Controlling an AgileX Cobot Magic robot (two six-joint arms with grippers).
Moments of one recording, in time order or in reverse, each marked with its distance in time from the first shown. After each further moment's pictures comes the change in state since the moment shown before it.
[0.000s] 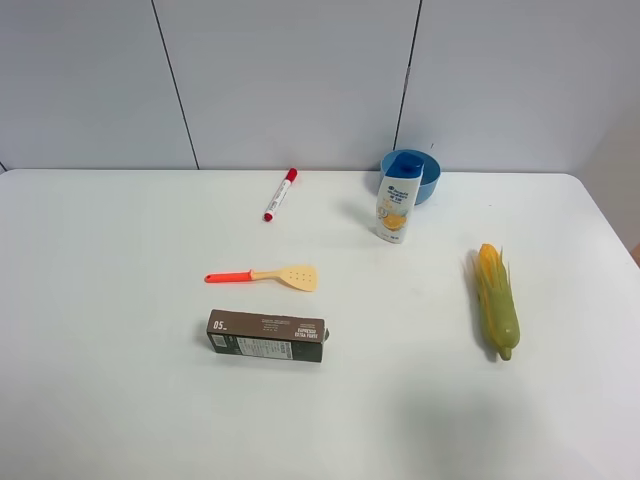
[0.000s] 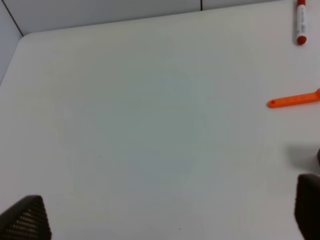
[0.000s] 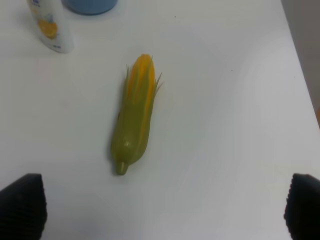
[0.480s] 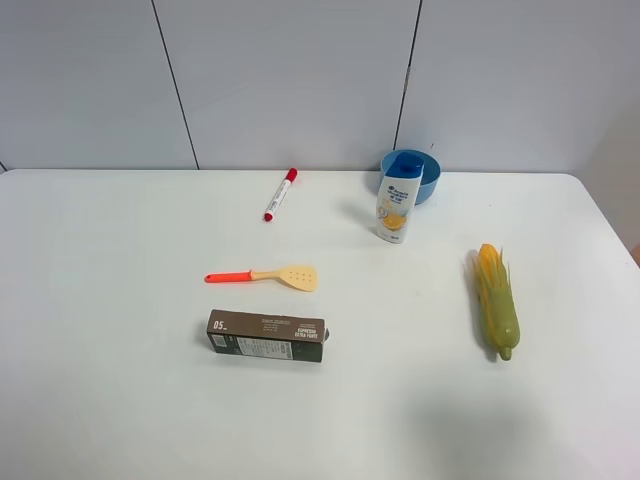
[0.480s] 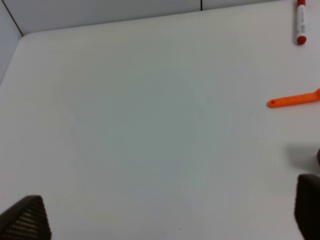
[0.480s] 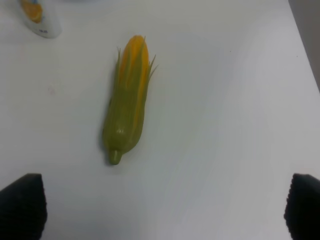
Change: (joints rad) left arm 0.000 0.000 0.000 0.000 0.000 0.000; right arm 0.001 -0.065 0.124 -0.023 -0.045 0.042
